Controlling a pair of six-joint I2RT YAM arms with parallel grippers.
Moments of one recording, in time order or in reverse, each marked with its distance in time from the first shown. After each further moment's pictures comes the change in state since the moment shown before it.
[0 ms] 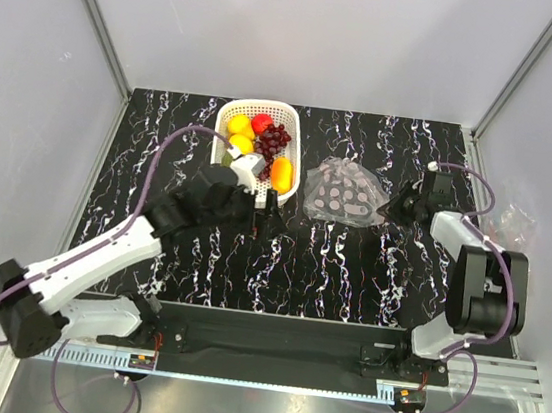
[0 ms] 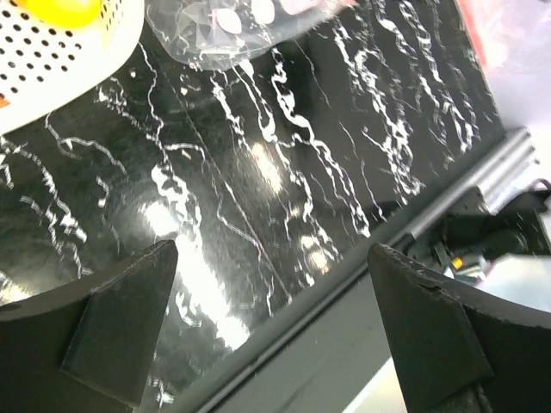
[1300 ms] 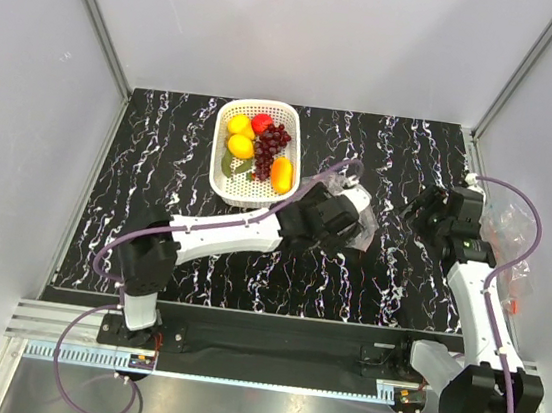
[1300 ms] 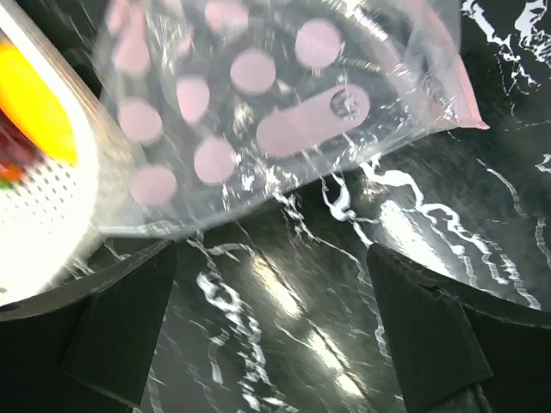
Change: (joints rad) left arm -0.344 0.755 0.522 -0.062 -0.570 0.308; right arm -0.006 -0.587 -0.093 -0.304 0.270 -0.013
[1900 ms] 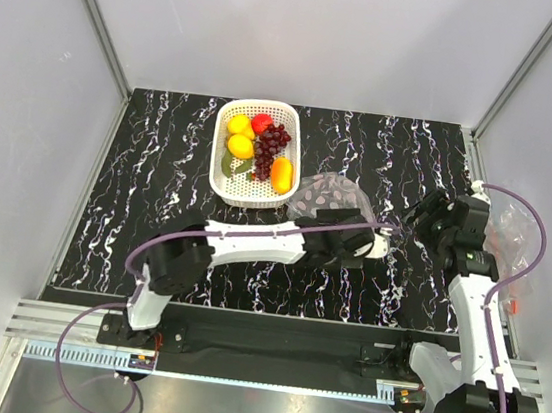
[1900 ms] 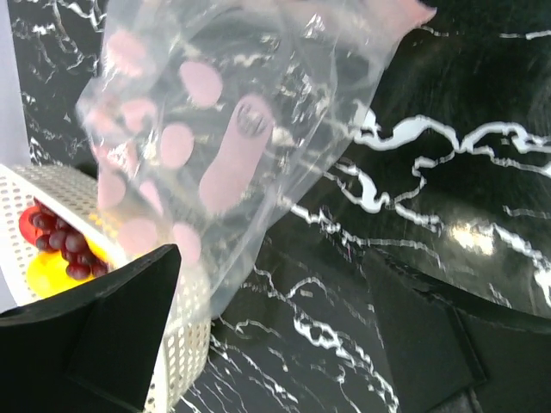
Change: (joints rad) left arm -0.072 0.137 0.031 0.060 0.014 0.655; right arm -0.048 -0.087 -0.043 -0.011 -0.039 0.013
